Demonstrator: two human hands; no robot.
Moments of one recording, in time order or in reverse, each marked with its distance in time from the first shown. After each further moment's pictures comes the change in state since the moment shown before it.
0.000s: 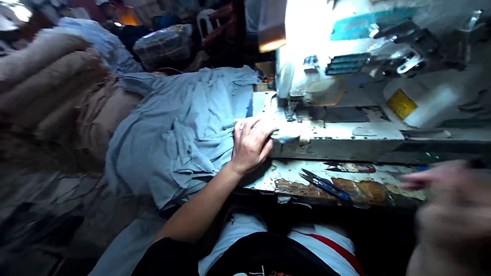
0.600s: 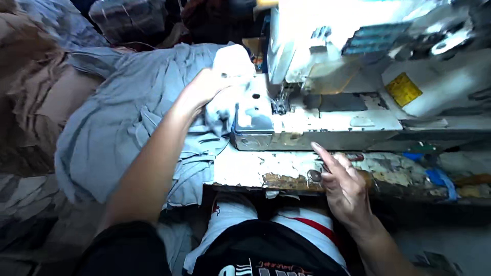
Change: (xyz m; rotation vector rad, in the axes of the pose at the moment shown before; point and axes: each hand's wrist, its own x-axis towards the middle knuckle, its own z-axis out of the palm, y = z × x) left_hand 0.111 -0.073 -0.042 -0.369 -0.536 -0.932; right_hand -0.026 -0.011 0.073 -0.150 -0.308 -0.136
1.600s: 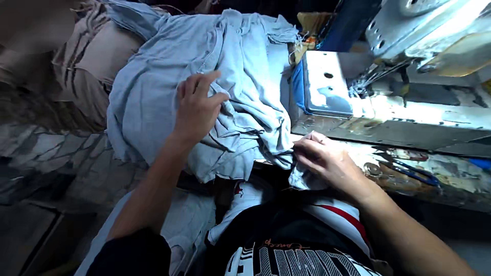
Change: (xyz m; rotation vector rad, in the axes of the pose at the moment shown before) left_hand -0.128 -0.147 -0.078 0.583 0.362 0.552; right_hand 0.038 -0.065 0.085 0.102 -0.495 -0.191
